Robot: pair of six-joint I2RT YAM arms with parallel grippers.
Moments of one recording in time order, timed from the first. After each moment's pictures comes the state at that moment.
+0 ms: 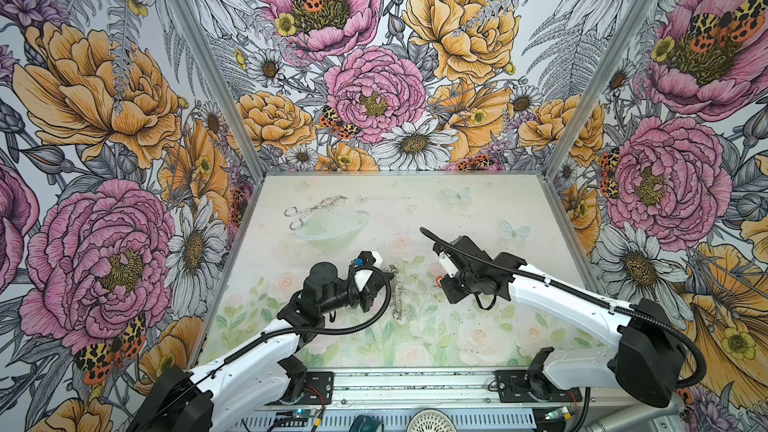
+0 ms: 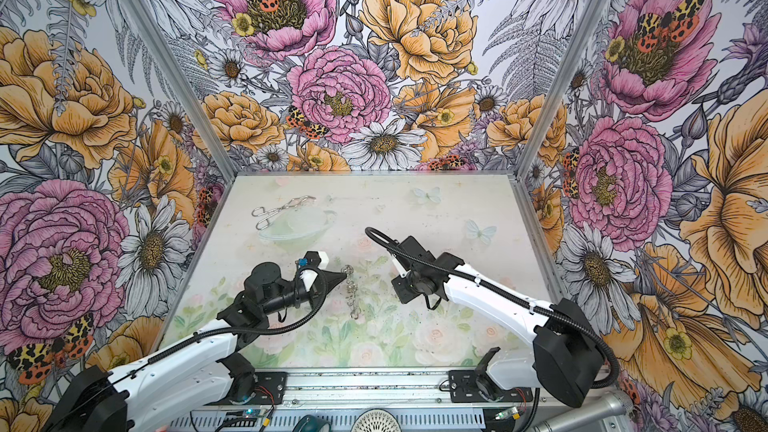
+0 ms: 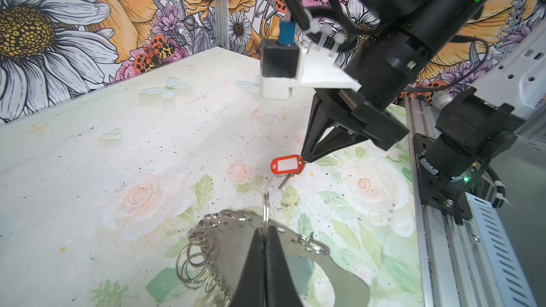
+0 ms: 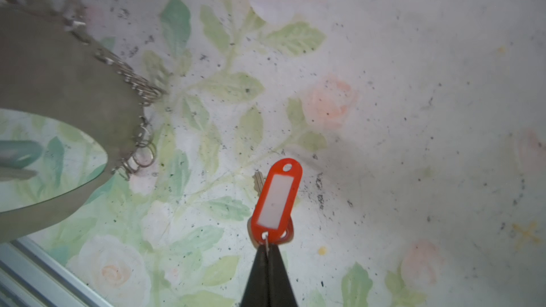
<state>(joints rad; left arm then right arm) -0.61 0.93 0.32 0.37 0.48 0.02 0.77 1.31 0.92 -0.72 -0.03 0.14</state>
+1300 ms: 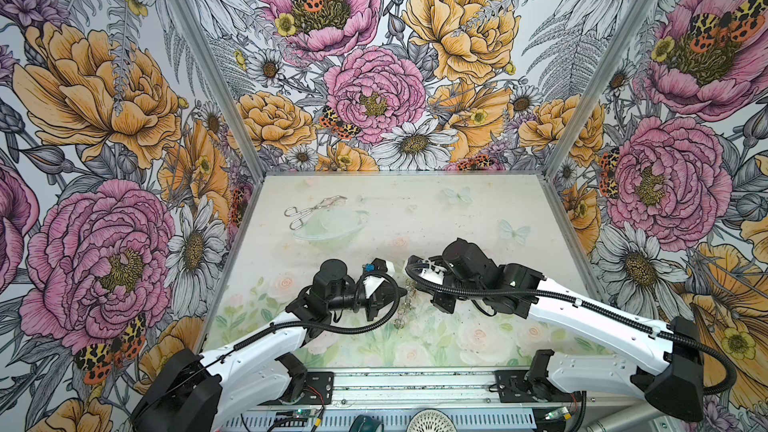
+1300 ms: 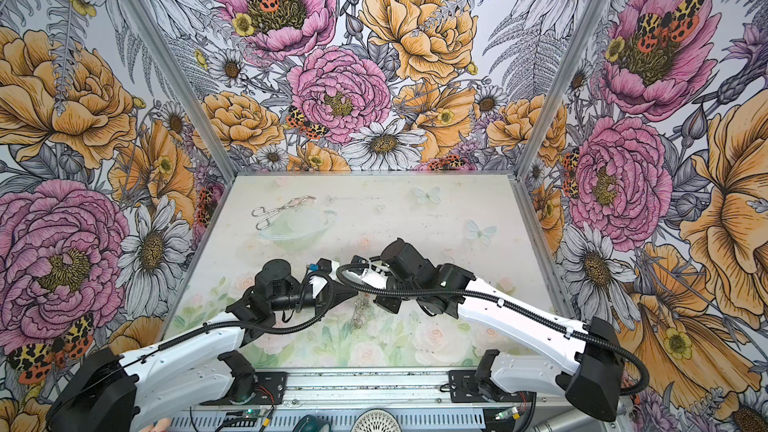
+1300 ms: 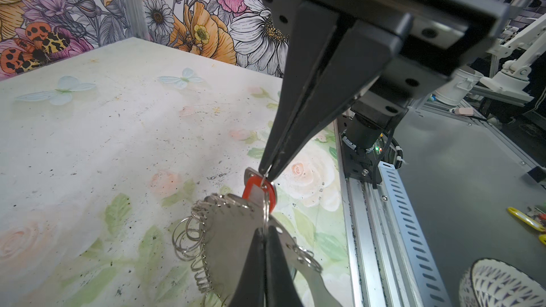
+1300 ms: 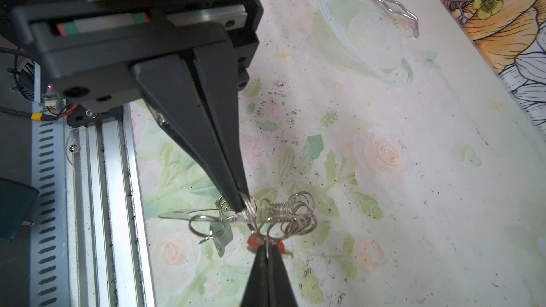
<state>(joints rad) -0.66 1.01 0.36 0.37 0.72 0.02 0.96 1.18 0.97 -0.59 -0.14 -0.29</state>
